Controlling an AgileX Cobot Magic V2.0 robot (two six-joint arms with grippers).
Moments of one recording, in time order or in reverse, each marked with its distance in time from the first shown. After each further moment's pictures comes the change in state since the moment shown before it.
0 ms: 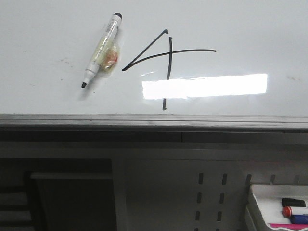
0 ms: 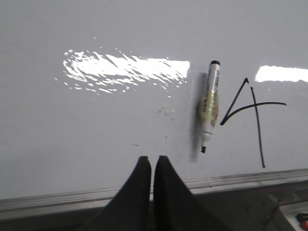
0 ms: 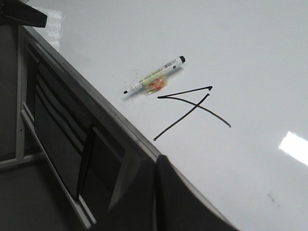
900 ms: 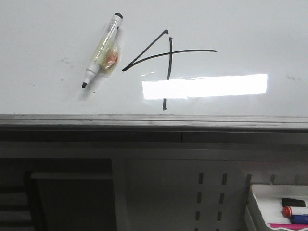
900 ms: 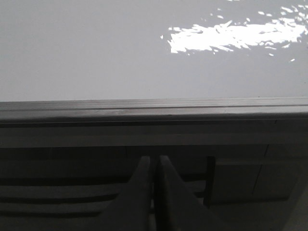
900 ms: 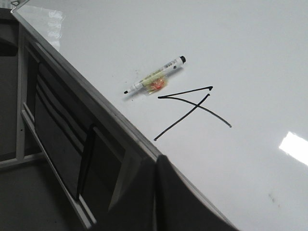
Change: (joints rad) left arm 0.701 -0.370 0.209 1.345 0.591 -1.098; right arm 0.000 0.000 0.002 0.000 0.000 0.002
